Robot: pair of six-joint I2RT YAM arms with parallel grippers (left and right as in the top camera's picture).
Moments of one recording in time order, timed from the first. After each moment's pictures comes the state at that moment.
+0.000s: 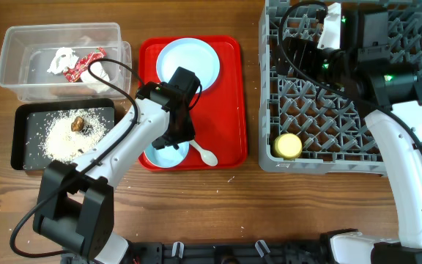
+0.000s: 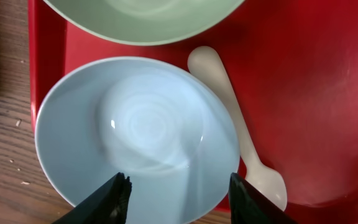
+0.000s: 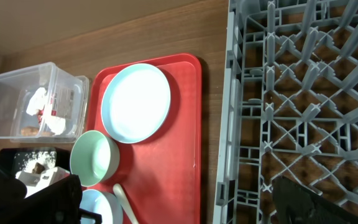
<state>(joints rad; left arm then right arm) -0.47 1.72 1.24 -1.04 -0.07 -0.75 0.16 1.47 1.54 -0.87 -0.25 0.33</state>
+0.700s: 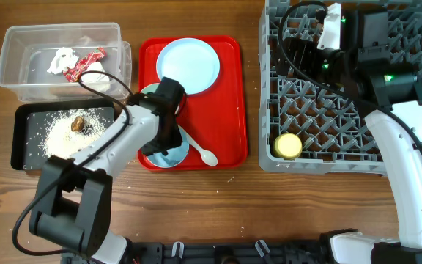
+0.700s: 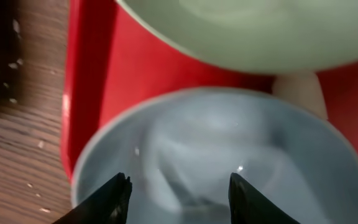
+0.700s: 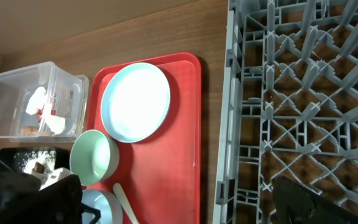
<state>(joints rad) -0.37 1.72 1.08 -0.92 -0.10 -0.68 0.16 1.47 1.54 -0.88 -0.25 0.33</state>
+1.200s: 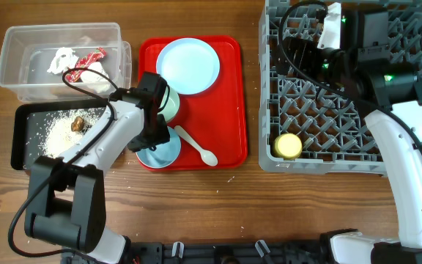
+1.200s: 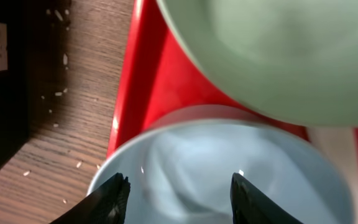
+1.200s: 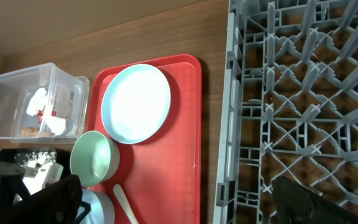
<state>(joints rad) -0.28 1.72 1.10 -0.93 -0.09 -0.59 0.16 1.47 1.54 -0.87 -0.25 0.33</state>
